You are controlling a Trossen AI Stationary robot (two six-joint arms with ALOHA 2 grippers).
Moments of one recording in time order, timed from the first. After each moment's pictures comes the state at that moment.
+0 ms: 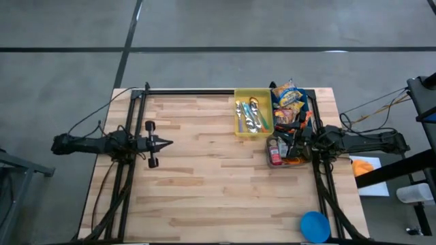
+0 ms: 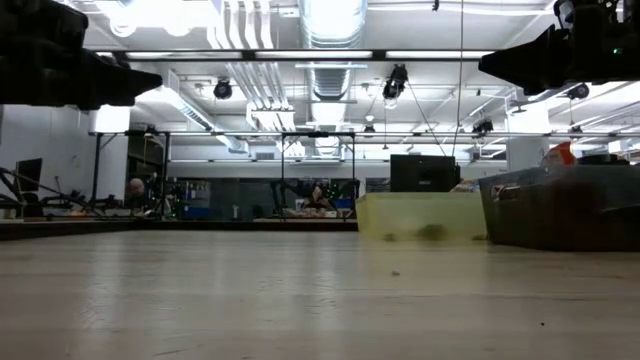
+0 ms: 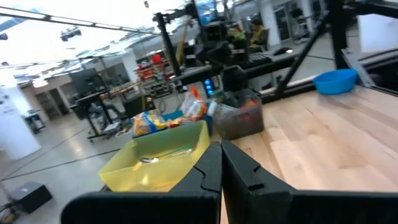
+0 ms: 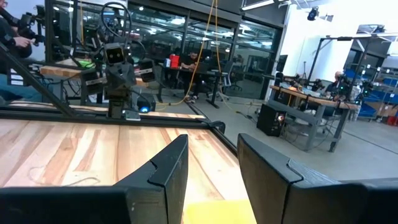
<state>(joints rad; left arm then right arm) -0.08 0.07 0.00 0.11 -0.17 0.34 0.02 0.28 0.11 0.29 0.31 -0.18</state>
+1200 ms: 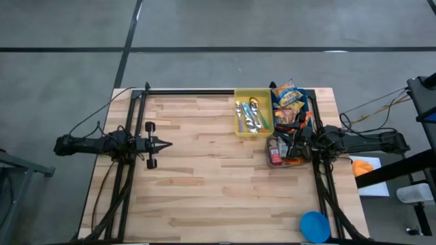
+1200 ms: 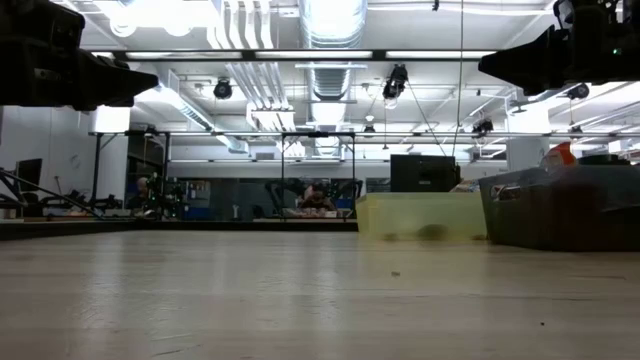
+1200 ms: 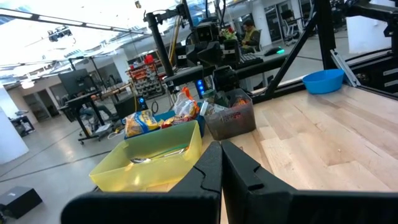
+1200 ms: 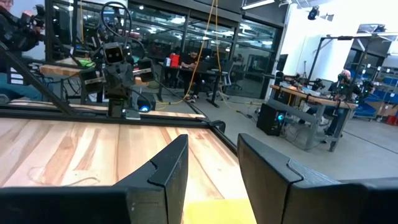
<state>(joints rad) -0.08 0.00 0.00 0.03 -0.13 0.34 0.02 0.29 0.11 0.29 0.31 -0.18</state>
